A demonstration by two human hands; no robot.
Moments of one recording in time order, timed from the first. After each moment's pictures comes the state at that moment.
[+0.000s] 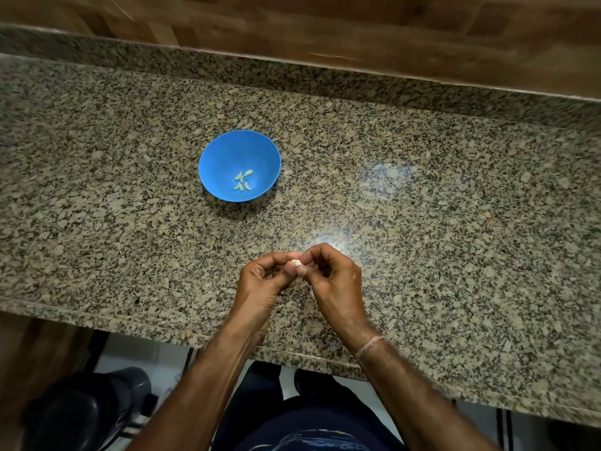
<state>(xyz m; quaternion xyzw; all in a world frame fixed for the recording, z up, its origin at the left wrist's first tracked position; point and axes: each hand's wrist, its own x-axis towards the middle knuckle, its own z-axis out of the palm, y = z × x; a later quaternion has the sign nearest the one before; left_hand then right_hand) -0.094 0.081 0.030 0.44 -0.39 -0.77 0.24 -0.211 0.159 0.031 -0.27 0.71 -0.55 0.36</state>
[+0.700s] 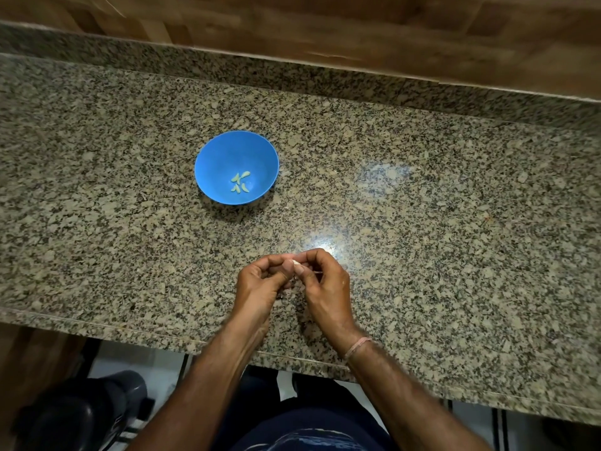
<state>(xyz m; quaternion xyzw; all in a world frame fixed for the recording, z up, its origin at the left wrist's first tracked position) -0.097 0.071 0.012 0.52 -0.37 -0.74 0.21 -0.199 0.150 0.012 -0.26 0.72 -0.55 0.35</state>
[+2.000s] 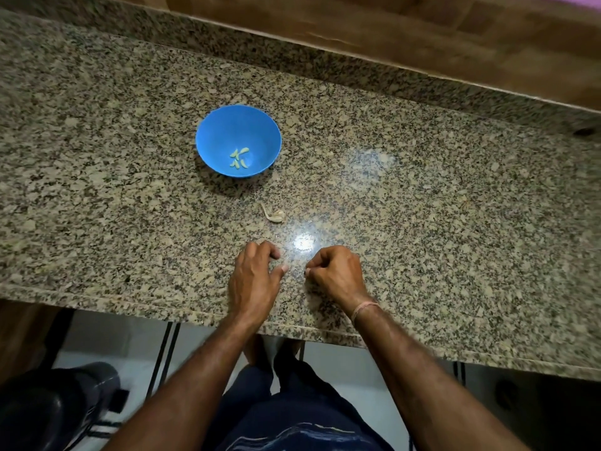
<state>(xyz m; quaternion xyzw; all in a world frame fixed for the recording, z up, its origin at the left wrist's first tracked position) -0.055 0.089 -0.027 0.49 -0.81 -0.32 0.08 -0.207 0.169 0.005 -0.29 0.86 -0.24 0.34</state>
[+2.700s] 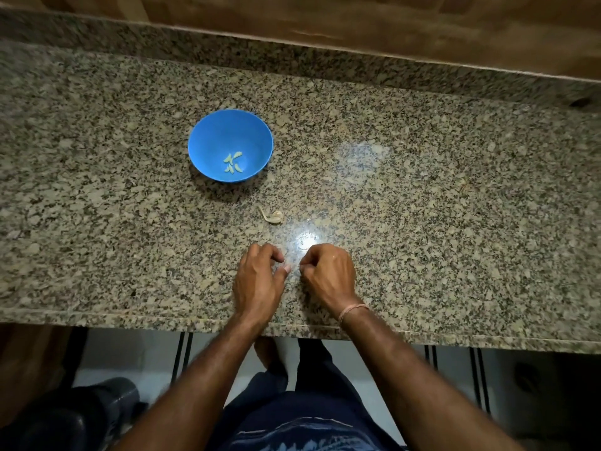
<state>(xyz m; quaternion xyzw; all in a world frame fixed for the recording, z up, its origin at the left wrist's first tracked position) -0.058 0.084 -0.019 0.48 -0.80 -0.34 0.08 -0.182 0.162 -0.001 -0.31 0.88 -0.24 0.26</state>
